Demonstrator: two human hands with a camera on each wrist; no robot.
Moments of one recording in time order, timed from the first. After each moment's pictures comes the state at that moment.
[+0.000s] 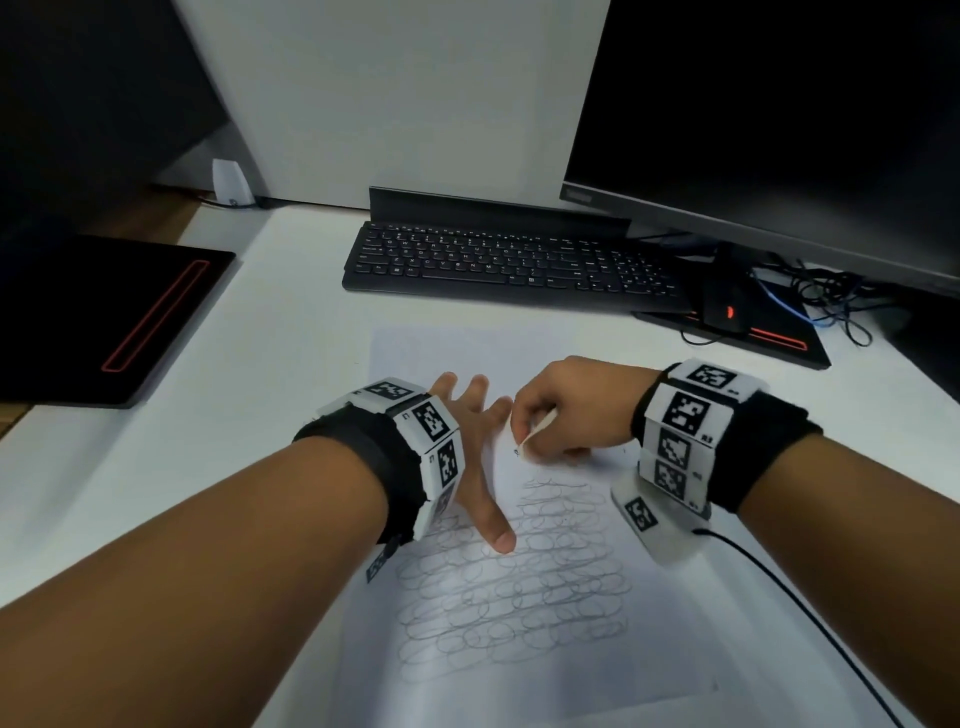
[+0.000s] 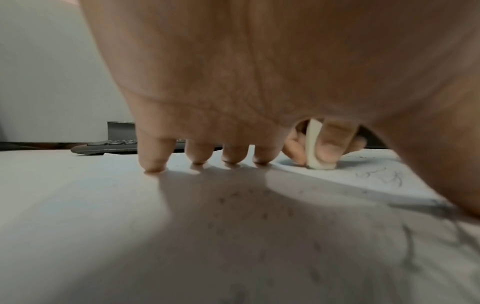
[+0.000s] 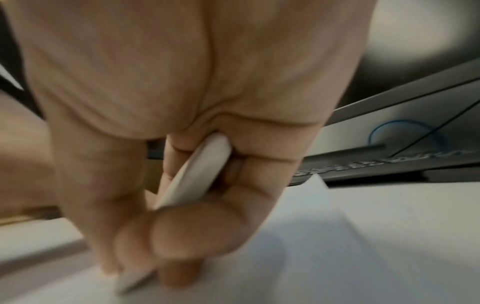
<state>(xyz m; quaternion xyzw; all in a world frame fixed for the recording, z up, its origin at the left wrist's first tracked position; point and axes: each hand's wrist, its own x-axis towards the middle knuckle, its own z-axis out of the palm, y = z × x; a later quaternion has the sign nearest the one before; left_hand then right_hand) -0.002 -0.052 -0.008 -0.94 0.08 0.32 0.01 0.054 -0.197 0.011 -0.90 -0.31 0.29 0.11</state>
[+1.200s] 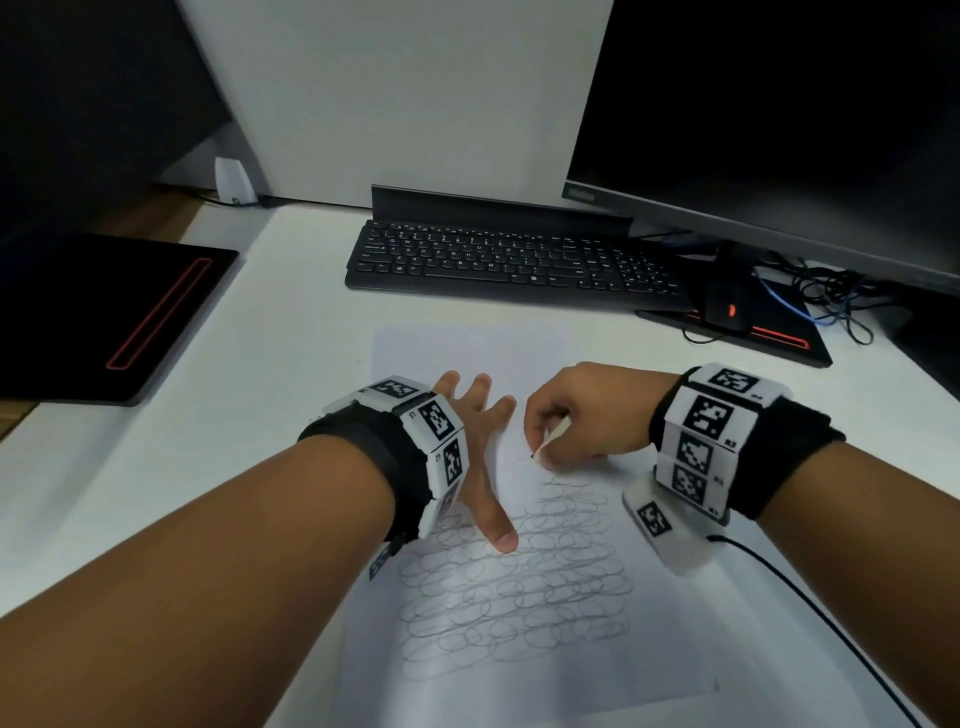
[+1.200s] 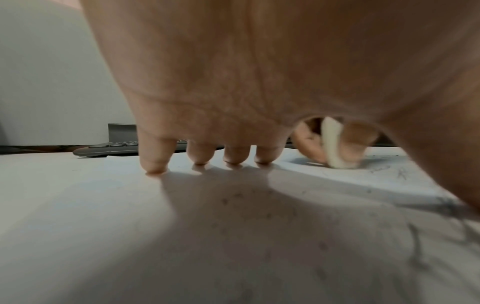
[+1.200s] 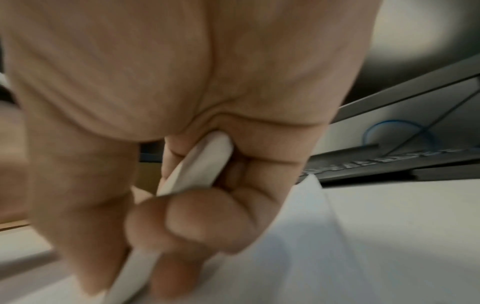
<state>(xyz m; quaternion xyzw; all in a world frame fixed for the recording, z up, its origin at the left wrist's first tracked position) -0.001 -0.049 -0.012 -0.95 0.09 0.31 0.01 0.053 -0.204 0.011 -0.90 -0.32 0.30 0.08</state>
